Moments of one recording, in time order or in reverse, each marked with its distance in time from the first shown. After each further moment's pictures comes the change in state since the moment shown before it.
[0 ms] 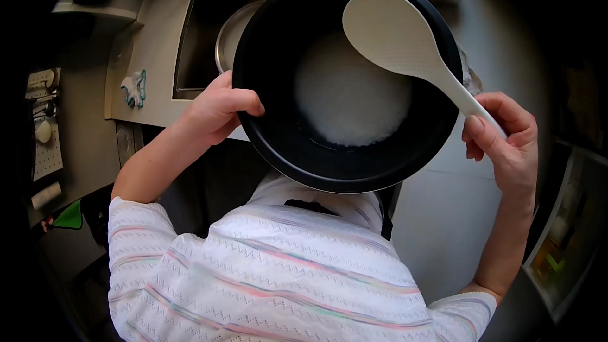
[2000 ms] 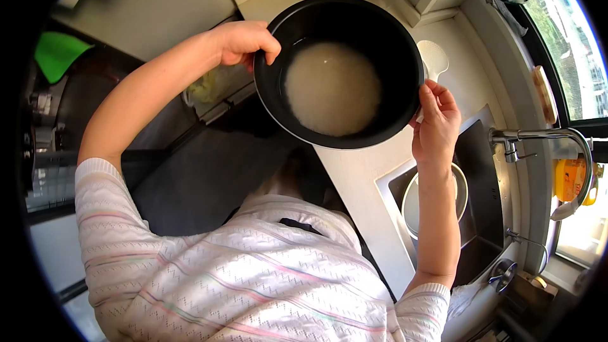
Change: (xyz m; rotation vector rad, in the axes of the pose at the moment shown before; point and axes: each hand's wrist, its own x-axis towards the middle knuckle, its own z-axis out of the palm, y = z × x) left_hand -0.216 -0.015 -0.562 -0.049 0.553 -0.013; right_hand 0.299 -0.131 0.621 0.393 -0.336 0.063
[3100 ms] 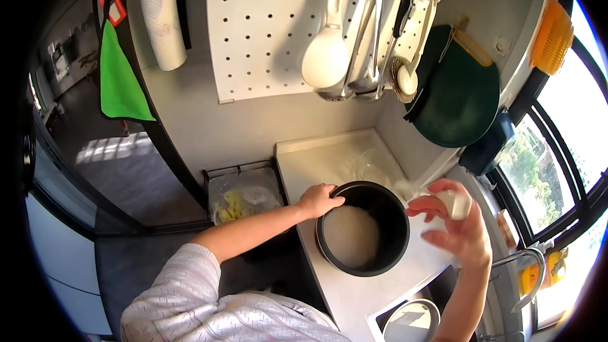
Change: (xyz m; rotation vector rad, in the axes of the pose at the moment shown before) left_hand 0.071 -0.028 0.000 0.213 0.556 0.572; right_hand 0.000 -0.177 0.106 -0.423 -0.818 -0.417
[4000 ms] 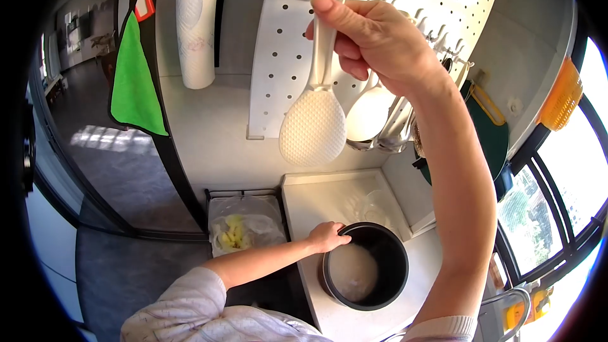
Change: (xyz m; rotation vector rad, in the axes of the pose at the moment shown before) left_hand 0.010 -0.013 0.007 -0.071 -0.021 -0.009; right_hand 0.258 -0.130 0.128 -0.233 -0.355 -0.318
